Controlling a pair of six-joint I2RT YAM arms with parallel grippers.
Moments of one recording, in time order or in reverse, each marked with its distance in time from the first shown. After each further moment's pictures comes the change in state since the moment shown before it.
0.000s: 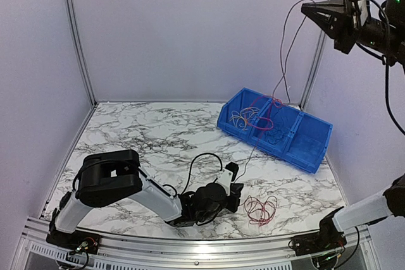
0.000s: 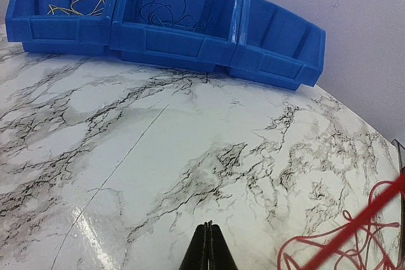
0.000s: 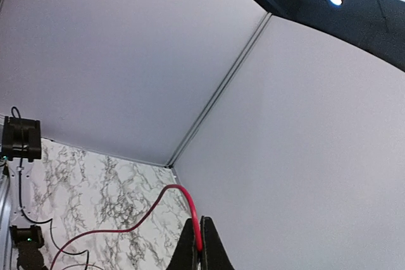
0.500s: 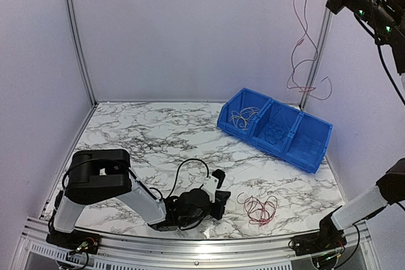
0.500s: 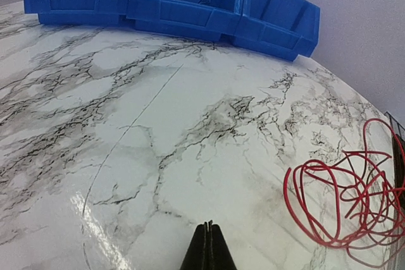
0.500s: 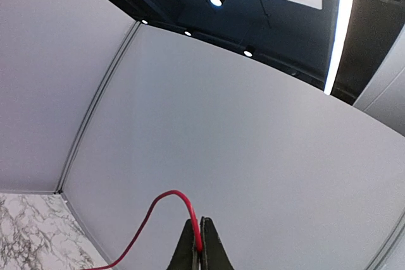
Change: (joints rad) left arm -0.005 -0.093 -0.230 0.077 0.046 -0.027; right arm -0.002 0.121 0.146 0.270 0.452 0.074
